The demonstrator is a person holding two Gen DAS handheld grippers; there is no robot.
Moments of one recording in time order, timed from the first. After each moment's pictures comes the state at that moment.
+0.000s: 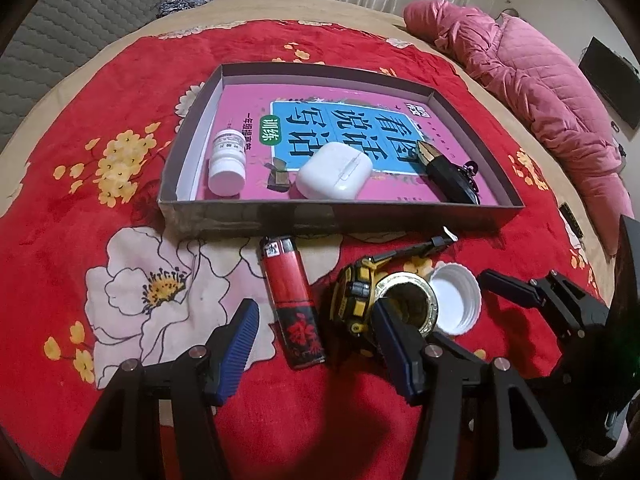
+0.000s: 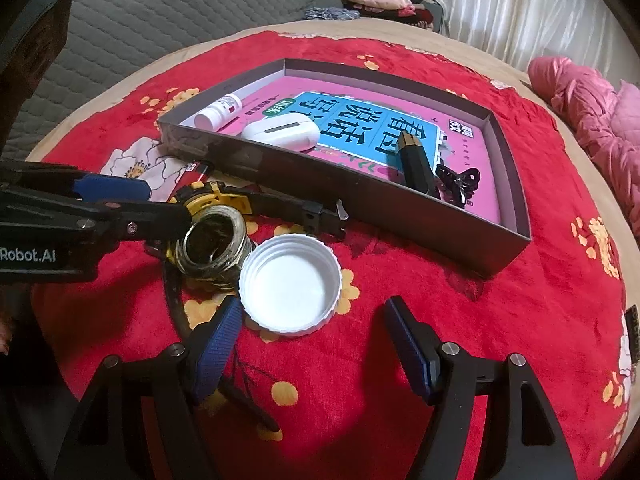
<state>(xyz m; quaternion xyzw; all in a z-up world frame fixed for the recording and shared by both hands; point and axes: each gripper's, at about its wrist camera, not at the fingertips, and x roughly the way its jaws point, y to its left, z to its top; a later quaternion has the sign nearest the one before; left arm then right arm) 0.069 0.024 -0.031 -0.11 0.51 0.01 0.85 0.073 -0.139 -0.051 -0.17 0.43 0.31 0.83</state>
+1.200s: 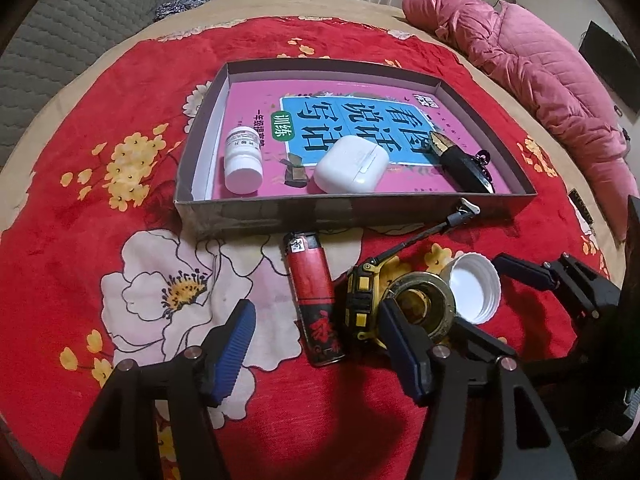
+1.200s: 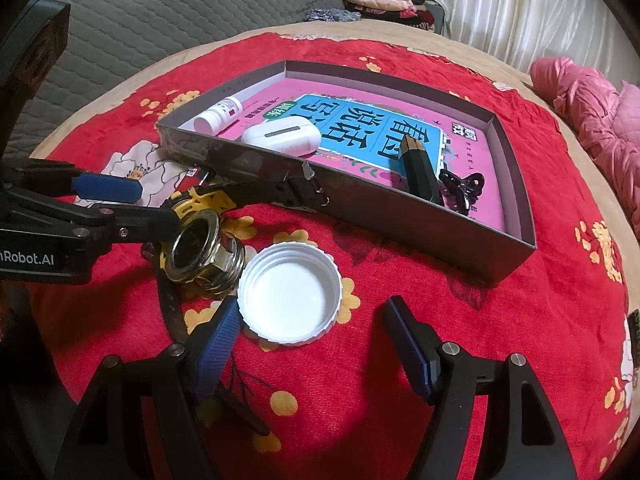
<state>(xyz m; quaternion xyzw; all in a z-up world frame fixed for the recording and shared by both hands) 0.068 0.031 -0.033 -0.08 0.52 0.01 0.85 0.078 -0.136 -0.052 -0.17 0.43 0.31 0.83</state>
